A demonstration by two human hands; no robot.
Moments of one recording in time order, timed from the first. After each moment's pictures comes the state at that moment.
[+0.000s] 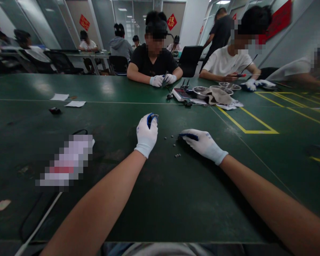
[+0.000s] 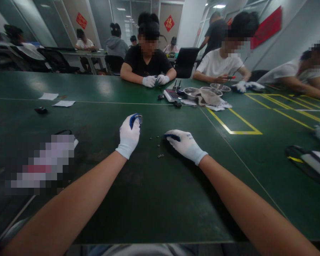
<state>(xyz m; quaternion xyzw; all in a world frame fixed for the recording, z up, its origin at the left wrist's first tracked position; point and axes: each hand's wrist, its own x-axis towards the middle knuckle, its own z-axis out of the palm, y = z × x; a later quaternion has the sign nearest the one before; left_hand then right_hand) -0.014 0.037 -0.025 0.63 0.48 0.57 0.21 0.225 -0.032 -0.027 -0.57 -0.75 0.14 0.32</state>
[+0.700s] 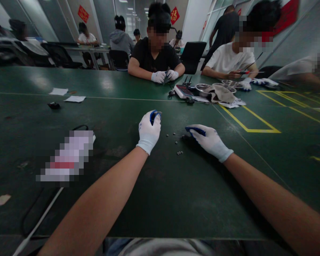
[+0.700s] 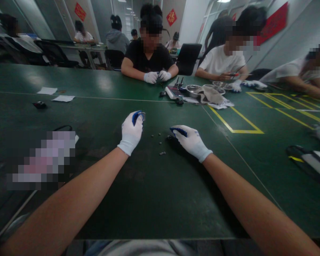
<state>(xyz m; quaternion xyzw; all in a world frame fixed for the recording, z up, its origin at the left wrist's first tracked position) -0.011 0.035 -0.021 0.63 0.49 0.55 0.23 0.232 -0.036 -0.022 -0.61 -0.69 0.15 0.36</state>
